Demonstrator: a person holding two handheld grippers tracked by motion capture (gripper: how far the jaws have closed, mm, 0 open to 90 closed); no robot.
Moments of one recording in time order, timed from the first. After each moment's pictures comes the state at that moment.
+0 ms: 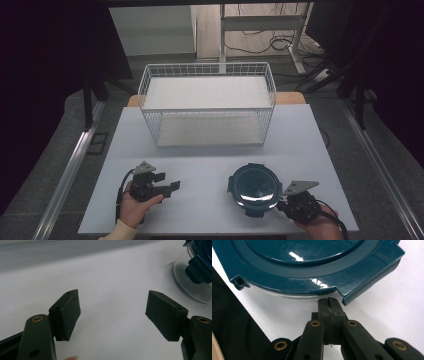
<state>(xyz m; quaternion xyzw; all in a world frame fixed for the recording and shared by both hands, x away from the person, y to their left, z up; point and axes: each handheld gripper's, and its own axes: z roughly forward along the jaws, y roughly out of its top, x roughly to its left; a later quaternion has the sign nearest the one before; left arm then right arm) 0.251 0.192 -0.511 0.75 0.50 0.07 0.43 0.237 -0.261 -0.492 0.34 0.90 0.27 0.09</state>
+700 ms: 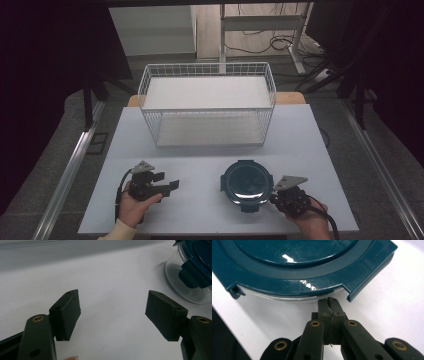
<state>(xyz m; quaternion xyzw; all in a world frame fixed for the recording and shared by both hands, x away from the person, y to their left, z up) 0.252 0.195 -0.511 0.74 0.51 0.07 0.43 0.250 -0.239 -0.494 0.33 0.90 0.27 0.13</state>
